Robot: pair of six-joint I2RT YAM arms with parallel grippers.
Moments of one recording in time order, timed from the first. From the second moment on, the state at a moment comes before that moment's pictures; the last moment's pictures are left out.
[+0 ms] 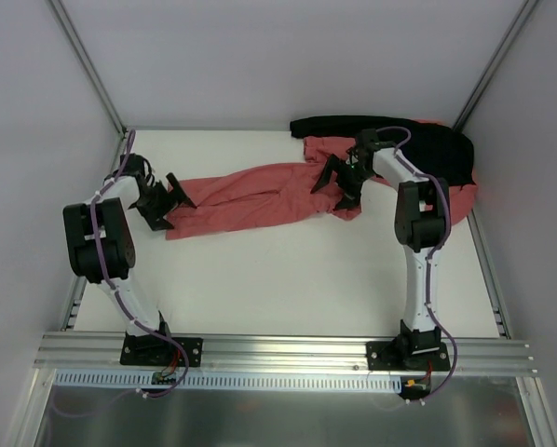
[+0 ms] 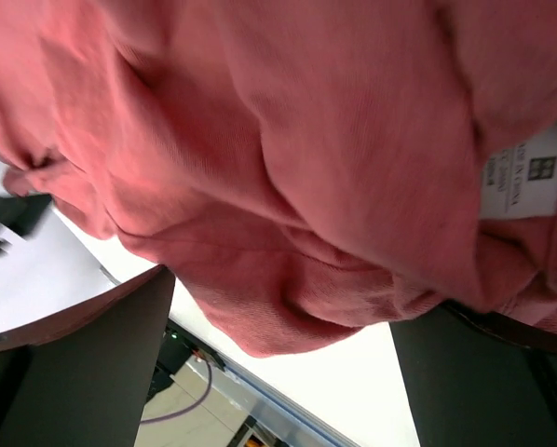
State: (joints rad) left arm 0.20 1.87 1.24 -0.58 0.38 -0.47; right arm 0.19 2.29 1.84 -0.83 -0.55 0.56
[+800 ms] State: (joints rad) left arm 0.06 1.38 1.09 -0.57 0.36 -0.50; right arm 0.13 2.17 1.75 -0.80 -0.61 0.59
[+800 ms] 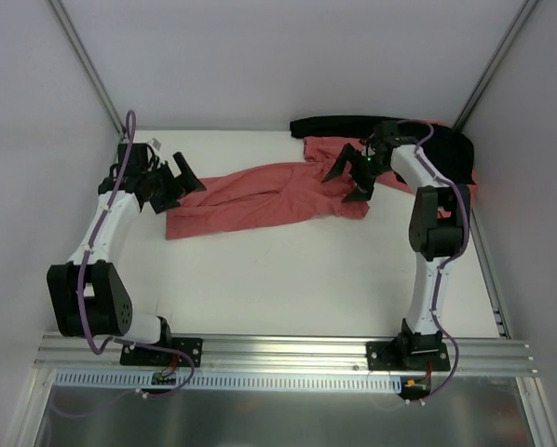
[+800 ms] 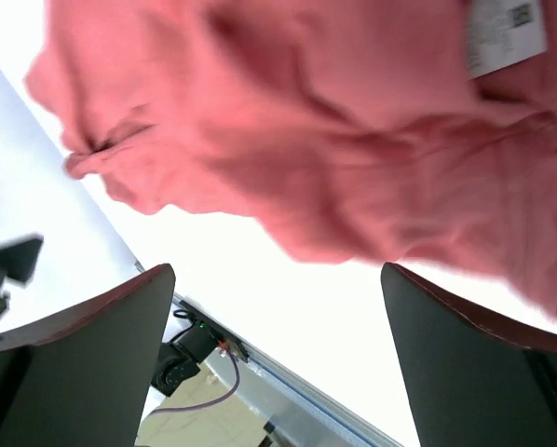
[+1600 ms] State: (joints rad) left arm 0.06 1.94 1.43 -0.47 0.38 -0.38; right arm 0.11 2.27 1.99 -0.92 -0.63 0.56
